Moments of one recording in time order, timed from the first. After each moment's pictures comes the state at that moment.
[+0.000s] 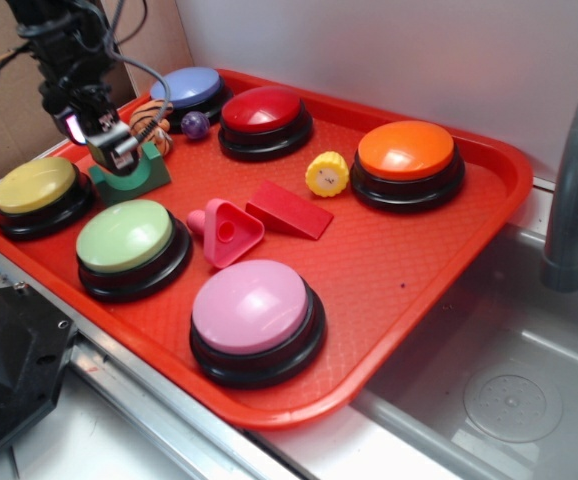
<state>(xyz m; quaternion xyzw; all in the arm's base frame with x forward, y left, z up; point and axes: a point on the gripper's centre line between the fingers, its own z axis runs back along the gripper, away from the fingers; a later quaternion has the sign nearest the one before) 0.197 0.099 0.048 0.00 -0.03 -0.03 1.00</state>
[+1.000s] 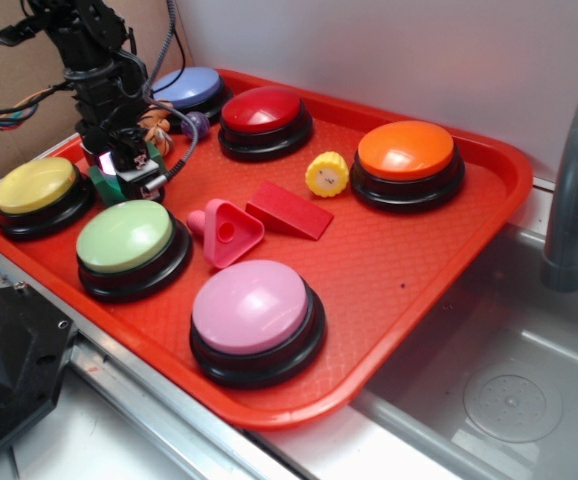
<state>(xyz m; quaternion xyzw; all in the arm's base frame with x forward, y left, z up) 0.211 0.101 0.013 0.00 0.00 -0.02 1.00</state>
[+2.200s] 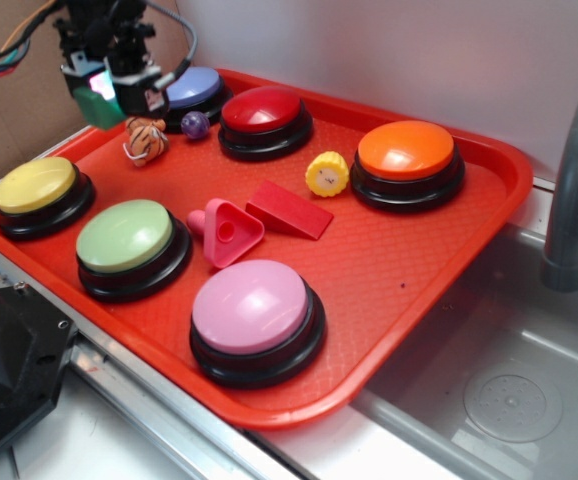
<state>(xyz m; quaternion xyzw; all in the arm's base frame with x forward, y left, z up) 0.222 0.058 0.110 -0.03 0.02 0.08 1.00</state>
